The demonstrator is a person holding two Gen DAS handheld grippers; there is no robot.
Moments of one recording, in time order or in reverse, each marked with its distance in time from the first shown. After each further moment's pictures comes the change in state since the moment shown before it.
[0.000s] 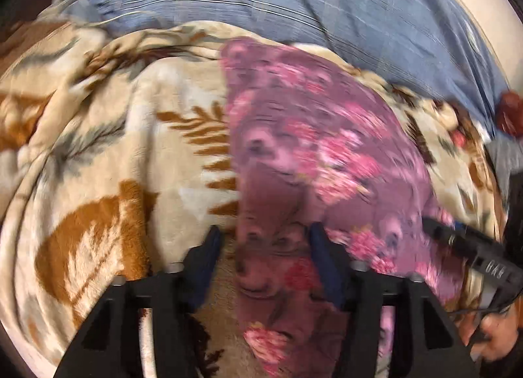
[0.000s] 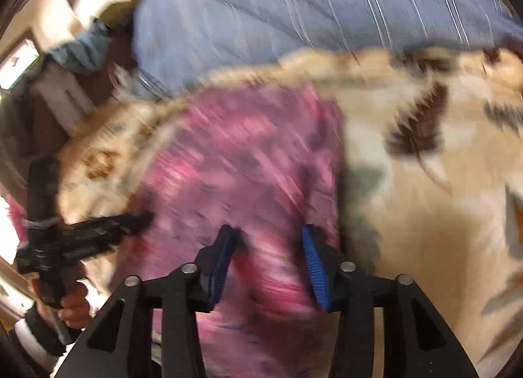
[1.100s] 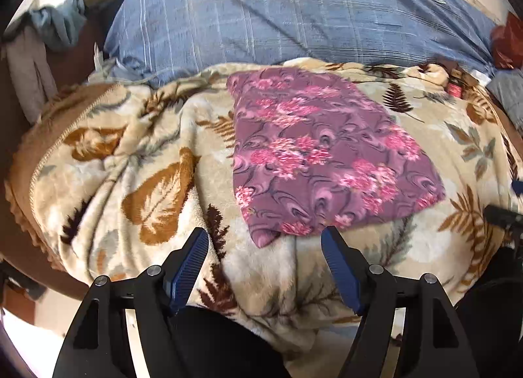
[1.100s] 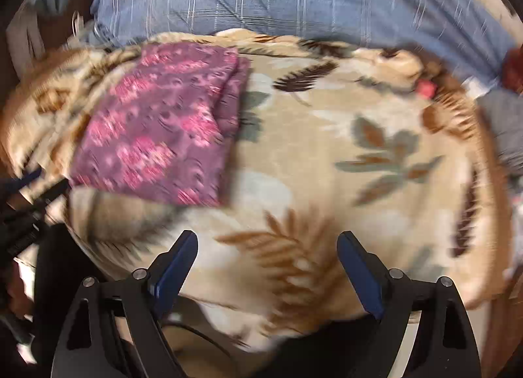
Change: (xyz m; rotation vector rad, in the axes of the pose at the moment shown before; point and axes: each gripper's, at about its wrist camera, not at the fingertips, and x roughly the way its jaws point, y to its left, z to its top) left arm -0.134 -0.095 -0.132 0.247 -0.166 0.269; right arm -0.118 0.022 -0.086 -0.100 0.066 -0.470
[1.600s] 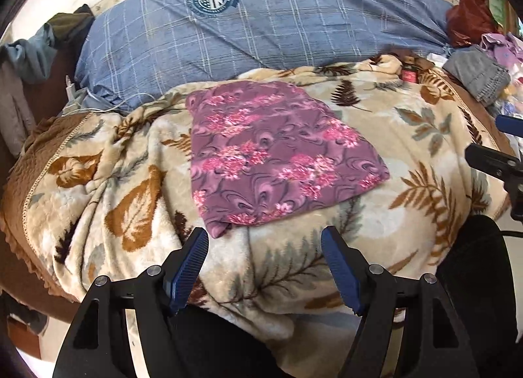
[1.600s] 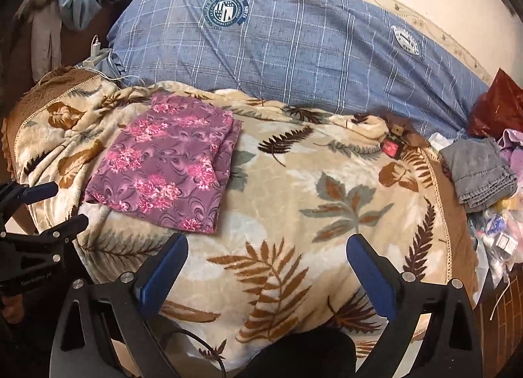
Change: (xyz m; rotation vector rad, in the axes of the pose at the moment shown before) left arm -0.045 -0.022 -0.014 0.110 -0.023 -0.106; right arm -0.064 0.004 -0.014 -0.037 -0.249 -0.069
